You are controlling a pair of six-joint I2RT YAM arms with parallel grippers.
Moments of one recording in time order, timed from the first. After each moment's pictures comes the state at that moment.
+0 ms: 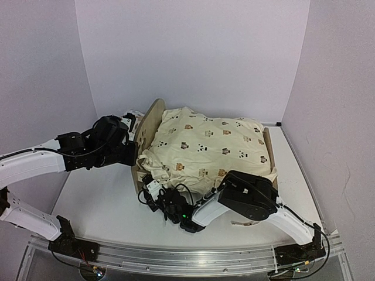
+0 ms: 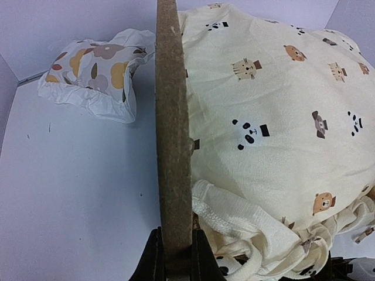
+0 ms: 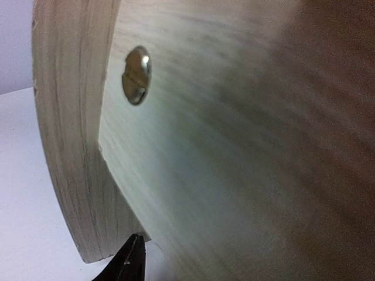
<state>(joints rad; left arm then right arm) -0.92 1.22 1.03 -0.49 -0.44 -0.43 1.21 2.58 1.43 1.04 0.51 -0.13</state>
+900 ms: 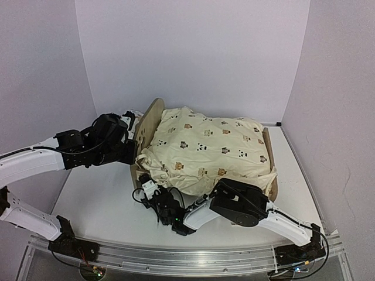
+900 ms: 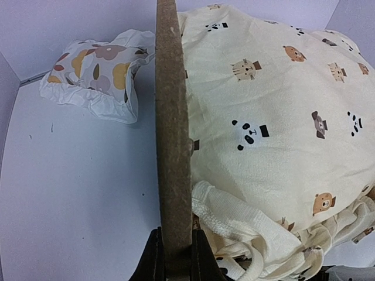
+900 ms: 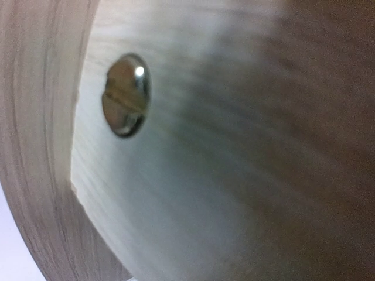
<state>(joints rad) -0.92 1.22 1.05 -0.52 -0.44 -0.42 1.24 2.72 1.63 1.12 0.70 -0.21</state>
